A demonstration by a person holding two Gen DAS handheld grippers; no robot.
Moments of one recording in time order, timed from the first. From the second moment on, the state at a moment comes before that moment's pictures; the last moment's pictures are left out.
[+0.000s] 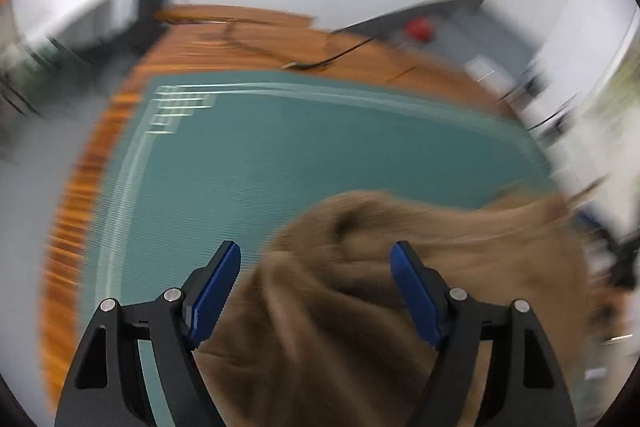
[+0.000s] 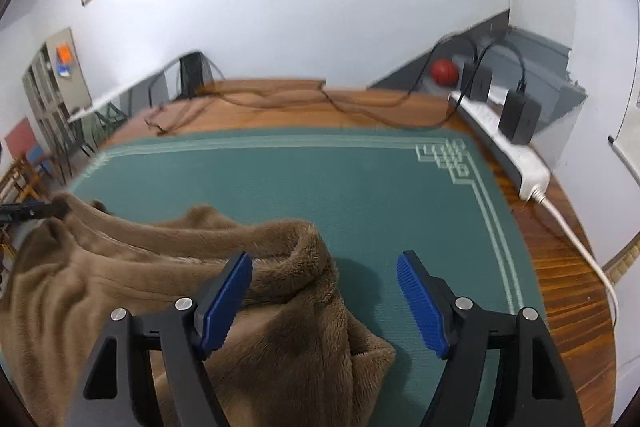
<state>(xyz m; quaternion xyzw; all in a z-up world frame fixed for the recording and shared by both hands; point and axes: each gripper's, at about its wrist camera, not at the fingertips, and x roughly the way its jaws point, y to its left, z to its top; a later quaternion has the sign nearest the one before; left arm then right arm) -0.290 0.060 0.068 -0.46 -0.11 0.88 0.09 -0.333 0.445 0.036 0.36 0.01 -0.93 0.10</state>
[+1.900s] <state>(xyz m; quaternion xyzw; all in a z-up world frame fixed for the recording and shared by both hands) -0.271 0.083 0.057 -0.42 0.09 0.90 -0.05 -0.331 0.421 0.037 0.38 0.07 -0.92 0.08</state>
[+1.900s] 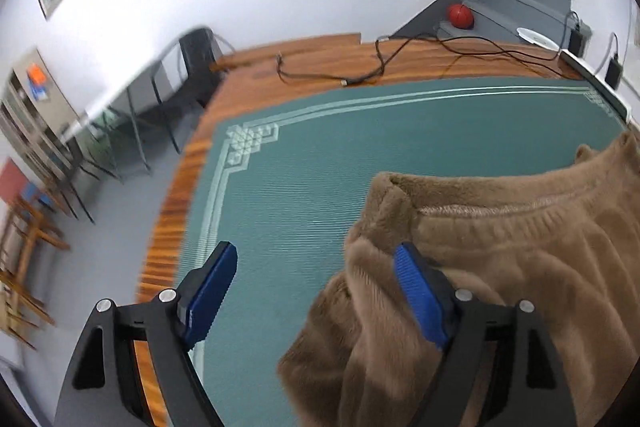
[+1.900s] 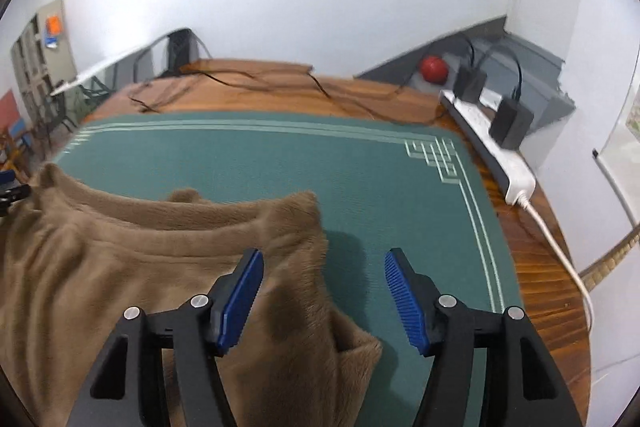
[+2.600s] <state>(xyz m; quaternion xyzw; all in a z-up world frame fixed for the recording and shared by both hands) -0.225 0.101 0.007 -0.44 0.09 0.89 -0.01 -0.298 0.379 -0.009 0.44 0.10 -0.88 0.16</state>
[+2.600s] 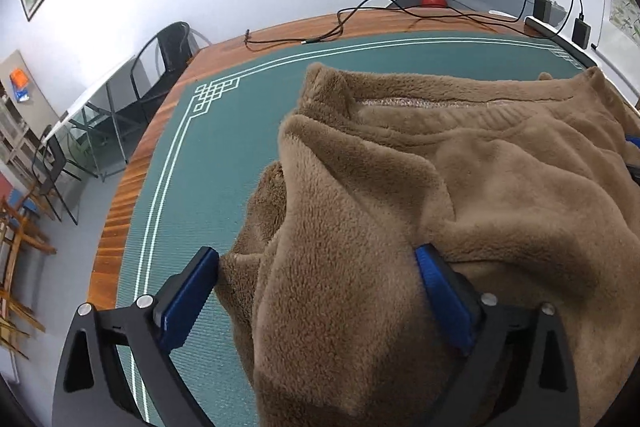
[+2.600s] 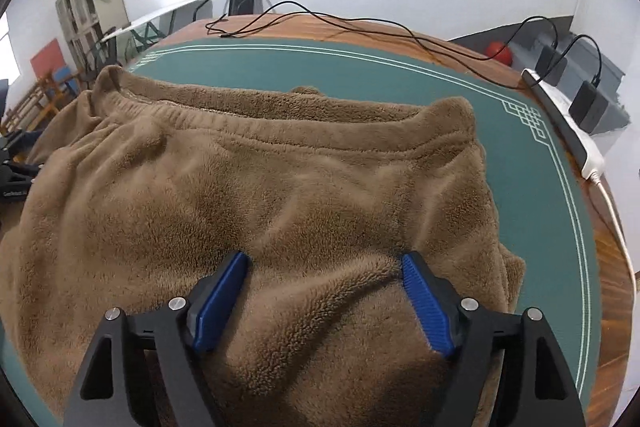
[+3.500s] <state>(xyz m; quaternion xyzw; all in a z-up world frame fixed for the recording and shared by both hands) -0.104 0.136 0.045 -0.44 0.01 0.90 0.07 -0.156 0.550 -0.022 0.48 -0.38 -0.78 0.13</state>
